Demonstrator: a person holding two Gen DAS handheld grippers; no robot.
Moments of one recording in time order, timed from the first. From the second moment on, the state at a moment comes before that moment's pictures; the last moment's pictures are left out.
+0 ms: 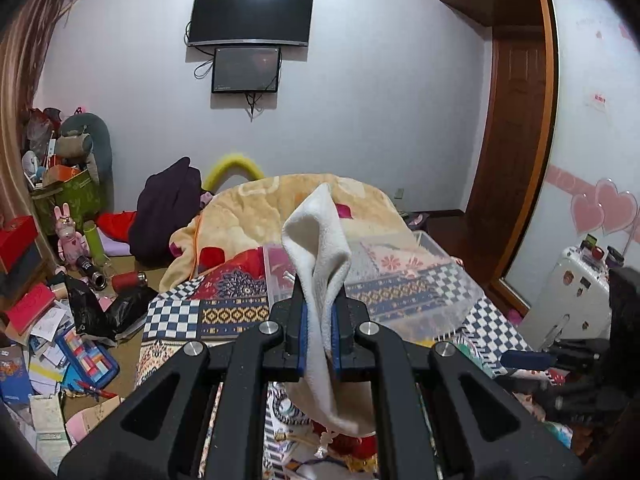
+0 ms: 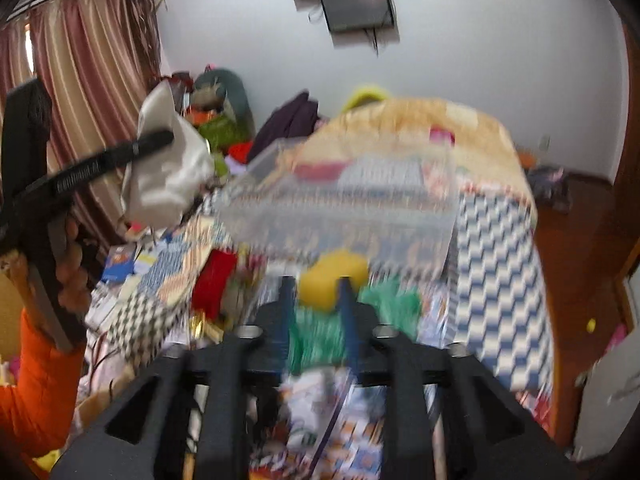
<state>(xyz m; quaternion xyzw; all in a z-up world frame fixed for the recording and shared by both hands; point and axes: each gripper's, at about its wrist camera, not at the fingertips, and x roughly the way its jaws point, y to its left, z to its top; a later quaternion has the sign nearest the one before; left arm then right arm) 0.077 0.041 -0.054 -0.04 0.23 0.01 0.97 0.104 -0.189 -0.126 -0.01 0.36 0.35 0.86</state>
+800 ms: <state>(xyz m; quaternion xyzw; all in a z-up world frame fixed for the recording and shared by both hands) 0.047 0.025 -0.058 -0.03 0.24 -0.01 0.97 0.058 -0.173 -0.133 -0.03 0.36 0.38 0.85</state>
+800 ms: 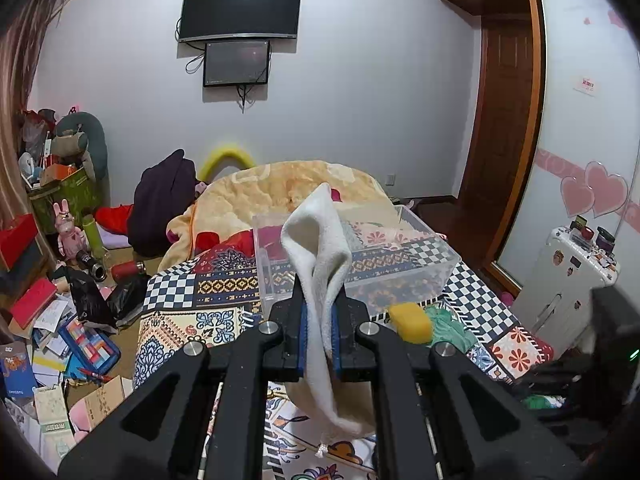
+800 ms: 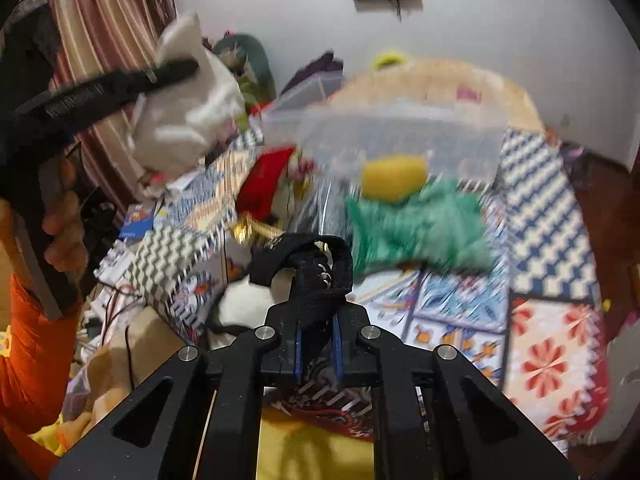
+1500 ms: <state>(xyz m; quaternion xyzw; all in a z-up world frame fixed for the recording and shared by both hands) 0.122 0.034 -0.037 -0.05 0.20 0.01 0.98 0.154 -0.172 -0.036 0.03 0.21 0.31 0.93</state>
